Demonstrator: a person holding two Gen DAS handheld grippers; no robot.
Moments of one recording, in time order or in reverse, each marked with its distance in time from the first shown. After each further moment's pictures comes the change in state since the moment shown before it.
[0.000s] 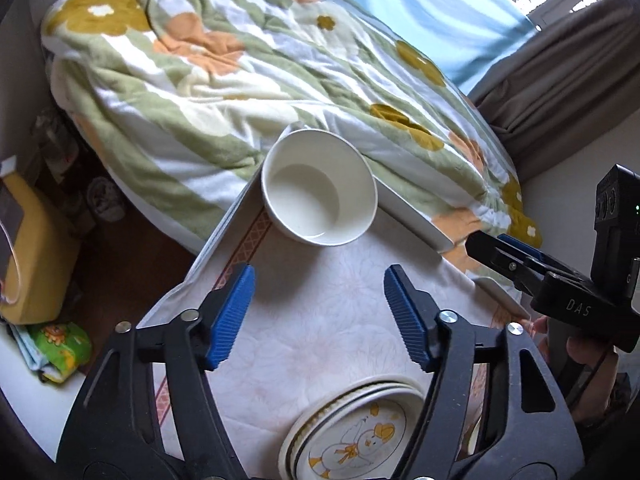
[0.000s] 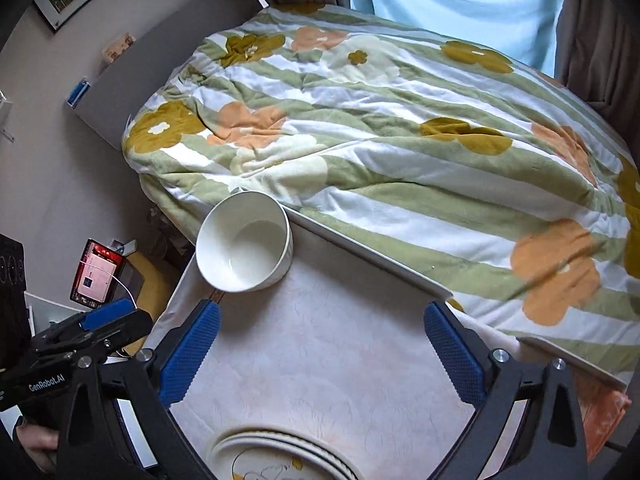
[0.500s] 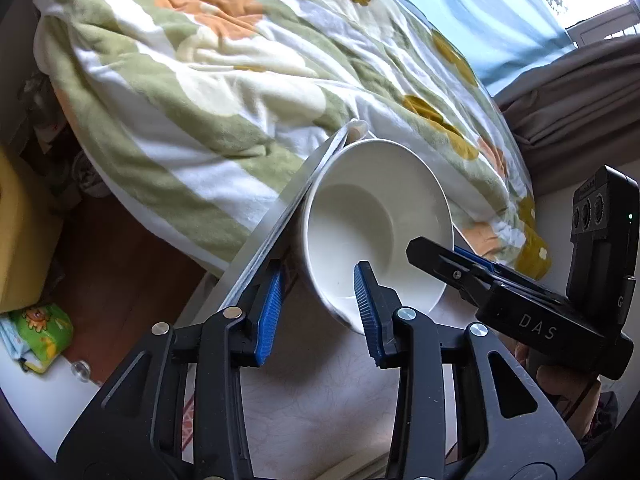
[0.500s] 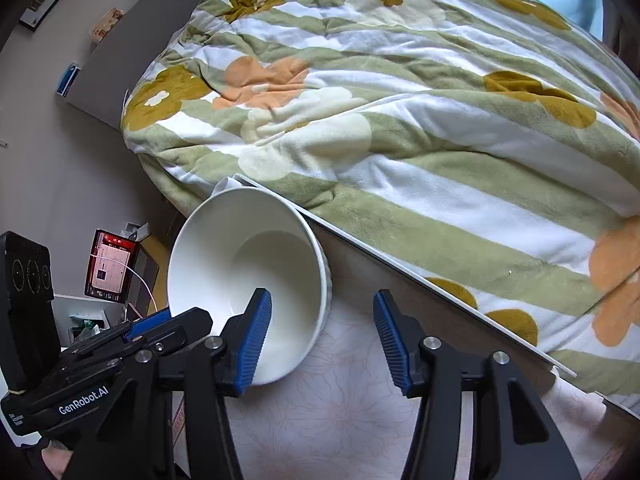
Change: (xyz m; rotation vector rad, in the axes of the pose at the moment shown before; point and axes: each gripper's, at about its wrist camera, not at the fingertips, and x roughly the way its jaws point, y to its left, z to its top) left arm 0.083 0.037 0.048 -0.078 0.070 0.001; right arm 0.119 0.015 0.037 0.026 0.161 0.129
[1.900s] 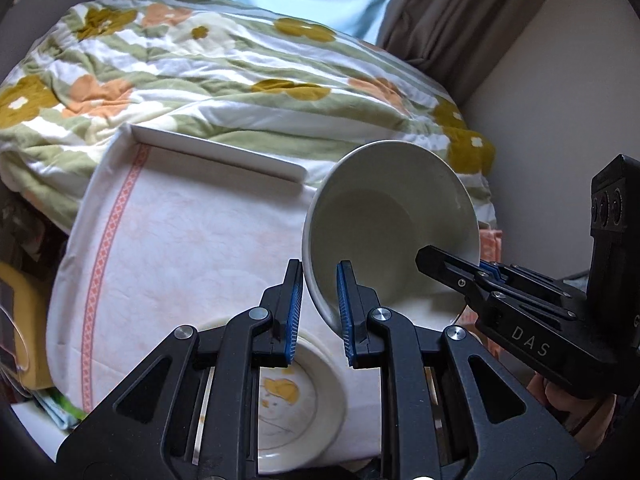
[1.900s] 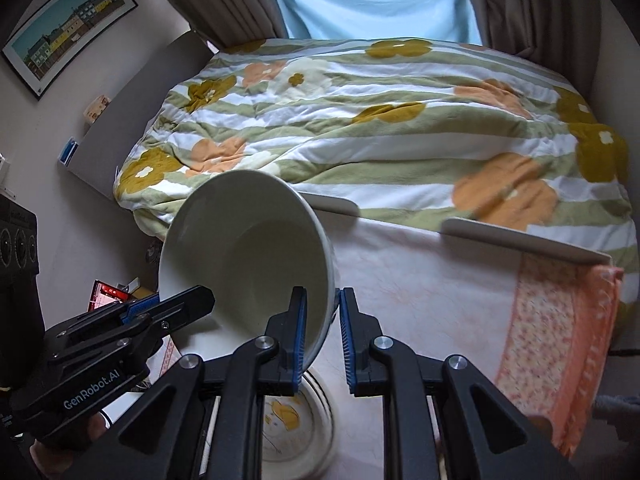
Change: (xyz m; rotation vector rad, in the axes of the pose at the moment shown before) left arm -0.098 -0.212 -0.197 0.483 -0.058 -0.044; right arm -0.215 -0.064 -0.209 0.204 -0.318 -0.134
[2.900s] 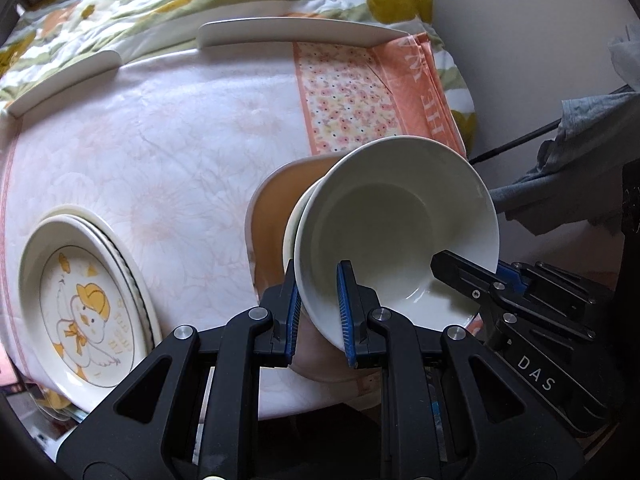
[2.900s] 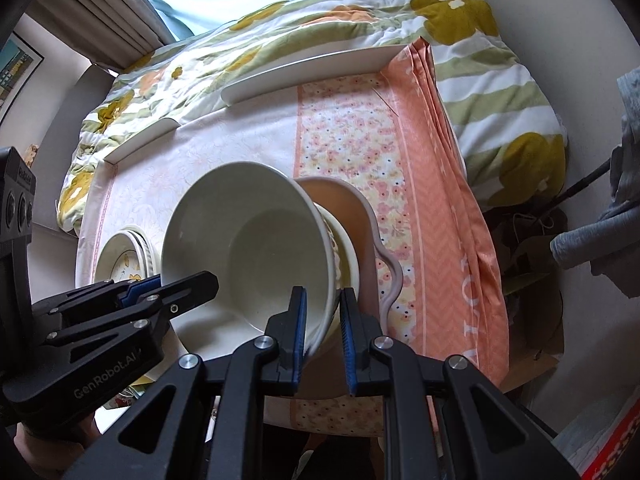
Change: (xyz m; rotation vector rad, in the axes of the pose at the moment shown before) left arm 0.103 -0.164 -0.137 0.292 0.306 0.017; right arm -0.052 -0.157 -0.174 0.296 0.076 -0.149
